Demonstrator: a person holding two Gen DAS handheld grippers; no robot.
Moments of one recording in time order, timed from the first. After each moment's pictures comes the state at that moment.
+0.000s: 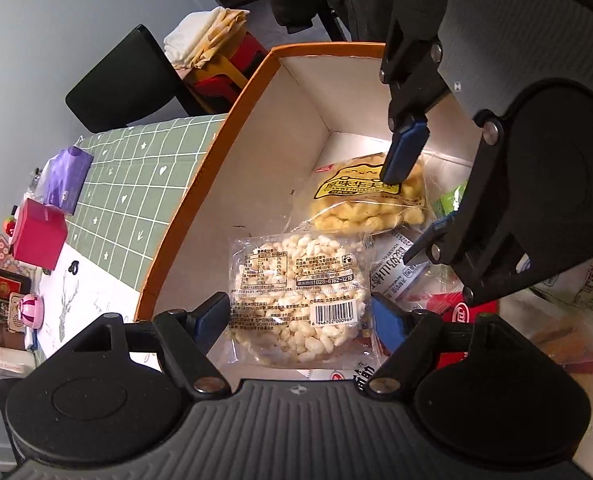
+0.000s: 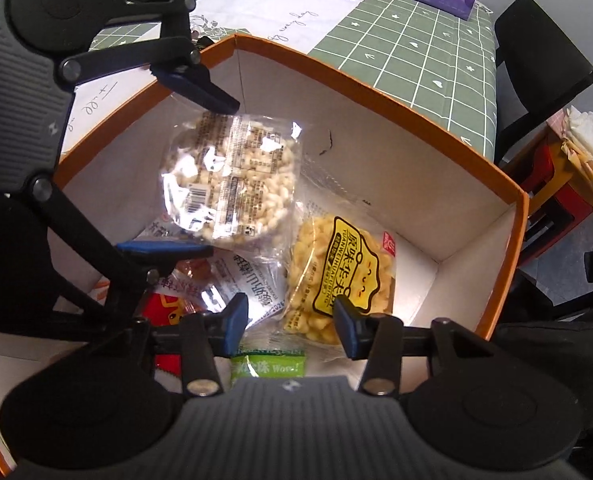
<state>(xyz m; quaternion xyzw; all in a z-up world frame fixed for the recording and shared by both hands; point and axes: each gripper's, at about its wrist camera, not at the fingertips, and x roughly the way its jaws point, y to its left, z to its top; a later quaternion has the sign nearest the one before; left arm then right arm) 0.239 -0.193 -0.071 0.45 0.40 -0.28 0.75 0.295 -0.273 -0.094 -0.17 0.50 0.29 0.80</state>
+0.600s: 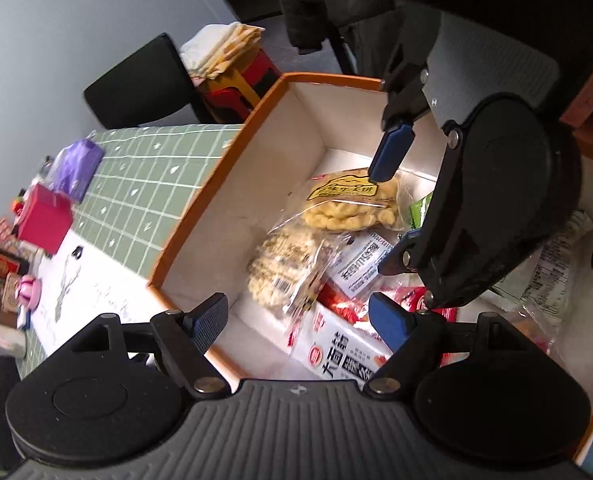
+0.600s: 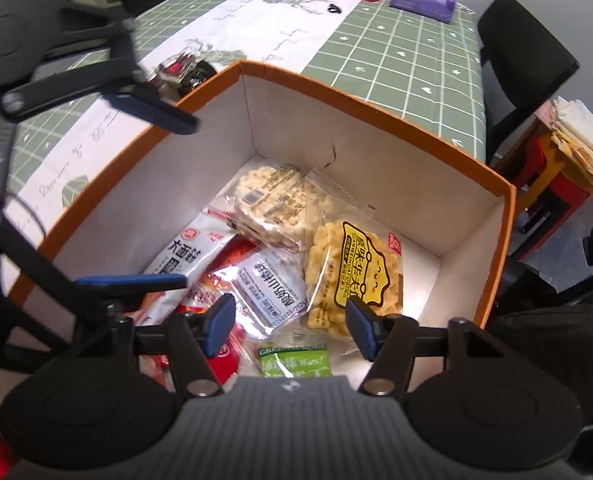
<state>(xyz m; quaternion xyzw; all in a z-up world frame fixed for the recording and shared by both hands) 0.211 -0.174 -0.039 0.41 0.39 -0.28 0.78 0.277 -0.272 -0.075 -0.13 0.49 0.26 0.82</state>
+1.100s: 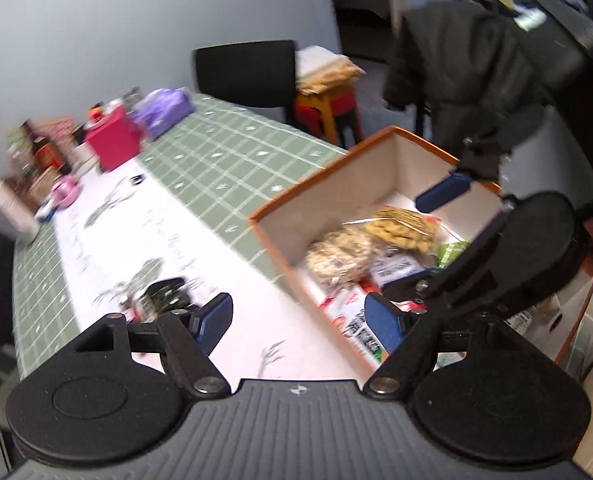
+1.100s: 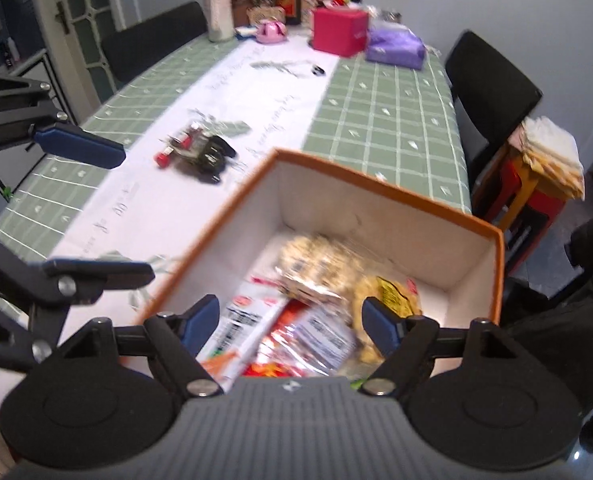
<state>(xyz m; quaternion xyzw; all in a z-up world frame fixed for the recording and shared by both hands) 0.189 -0.084 0.032 0.22 0.40 -0.20 0.87 0.238 -0.228 -0.024 -0.09 0.42 0.24 0.87</state>
